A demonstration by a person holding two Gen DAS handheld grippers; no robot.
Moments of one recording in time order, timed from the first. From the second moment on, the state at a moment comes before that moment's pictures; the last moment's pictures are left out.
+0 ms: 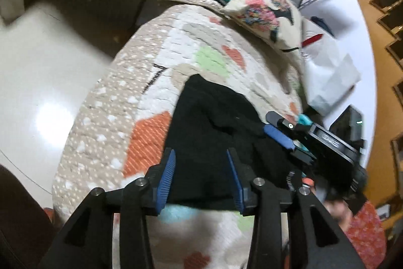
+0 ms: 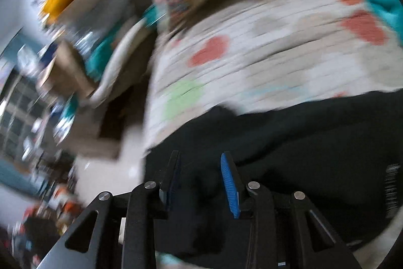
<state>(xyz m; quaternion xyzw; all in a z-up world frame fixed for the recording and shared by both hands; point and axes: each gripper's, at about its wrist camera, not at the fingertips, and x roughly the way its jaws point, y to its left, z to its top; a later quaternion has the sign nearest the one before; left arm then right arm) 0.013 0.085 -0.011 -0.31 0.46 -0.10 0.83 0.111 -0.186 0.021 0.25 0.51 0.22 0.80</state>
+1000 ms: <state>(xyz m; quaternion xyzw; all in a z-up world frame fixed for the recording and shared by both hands) 0.023 0.067 -0.029 -0.25 0.46 -0.17 0.83 0.029 -0.278 0.037 0.25 0.43 -0.01 0.87</state>
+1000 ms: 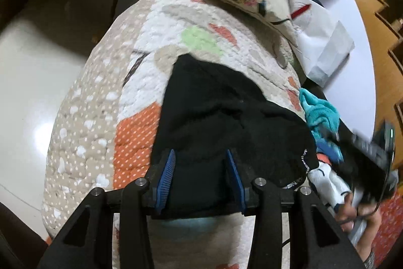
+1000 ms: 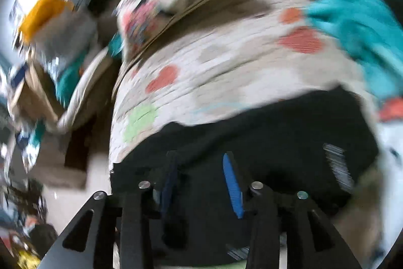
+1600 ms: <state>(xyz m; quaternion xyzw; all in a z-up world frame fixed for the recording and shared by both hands) 0.120 -0.184 0.020 0.00 0.52 -0.33 0.78 -0.031 -0.359 -0.030 0.40 0.41 -0.13 0.81</state>
